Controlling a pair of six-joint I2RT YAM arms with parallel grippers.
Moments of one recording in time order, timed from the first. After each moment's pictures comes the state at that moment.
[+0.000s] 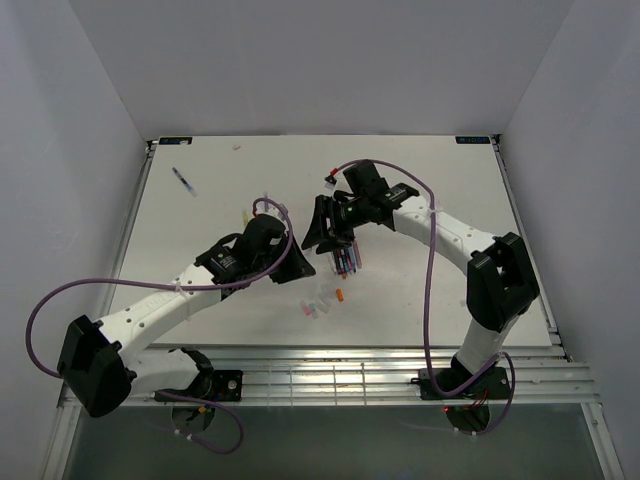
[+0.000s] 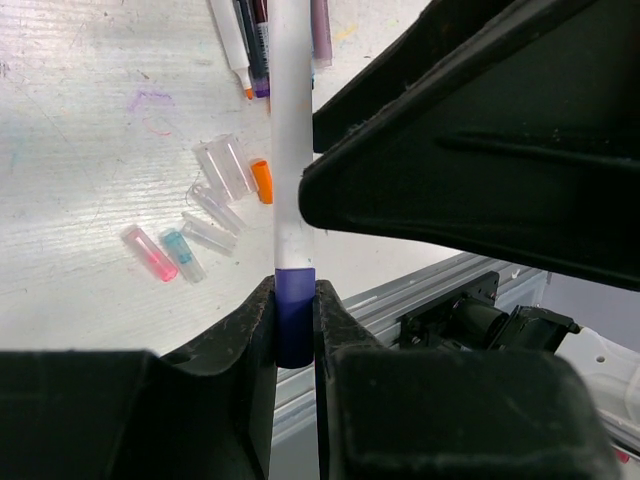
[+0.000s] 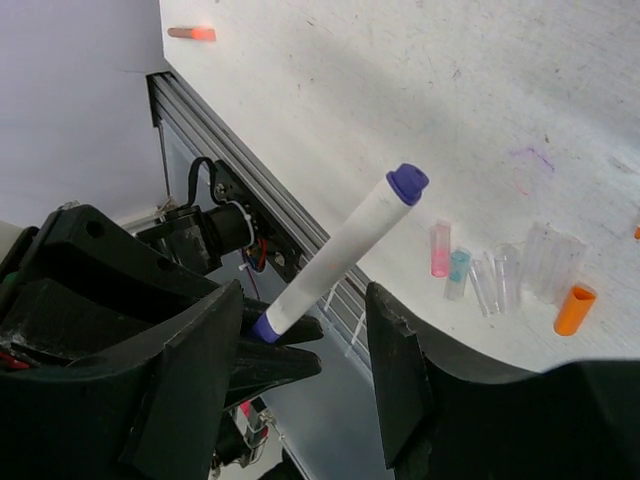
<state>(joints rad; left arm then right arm) -0.75 1.19 0.89 -0.45 0.06 -0.92 0.66 1.74 1.41 -0.53 -0.66 0.67</state>
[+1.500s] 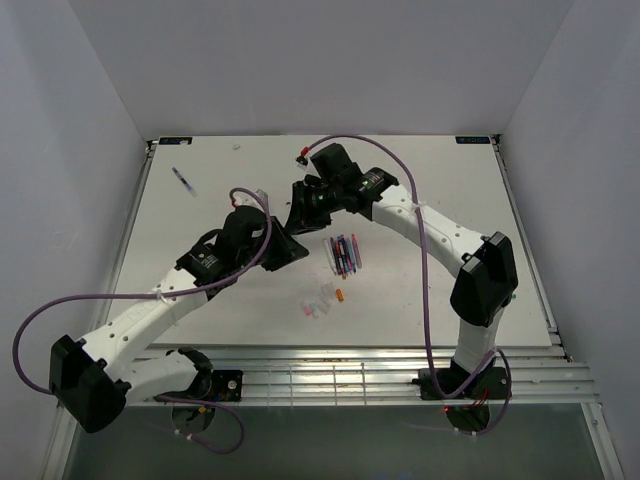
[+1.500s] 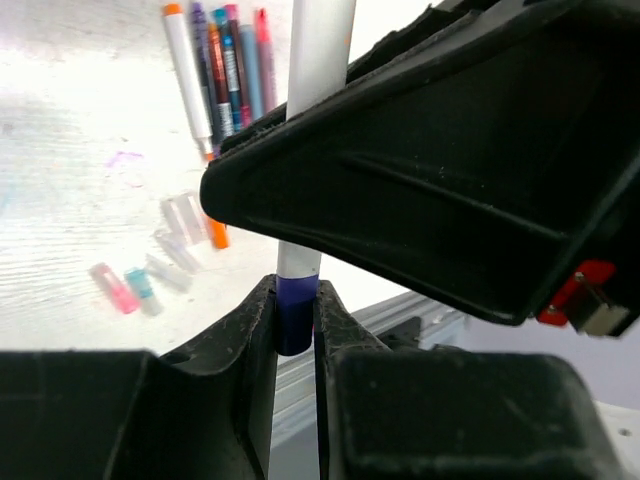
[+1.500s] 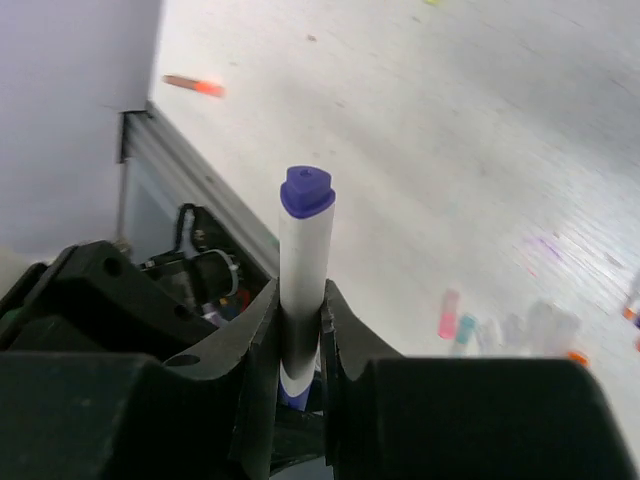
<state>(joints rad) -0.66 1.09 0.92 -0.41 0.08 -1.01 0.77 1.84 1.72 -0.61 -0.47 0.62</state>
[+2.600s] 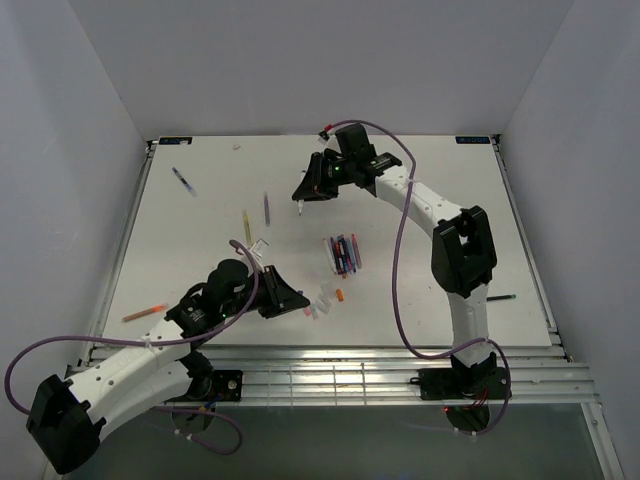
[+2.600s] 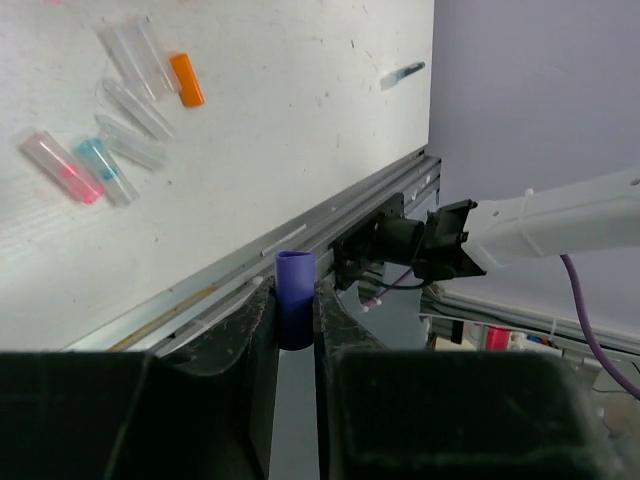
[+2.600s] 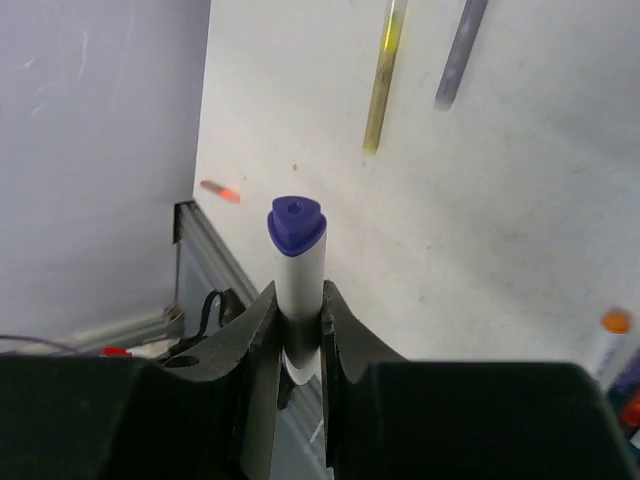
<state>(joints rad) -0.73 0.78 0.44 -0.13 0.28 -1.06 0.59 2.10 1.84 -0.41 -0.68 0.72</state>
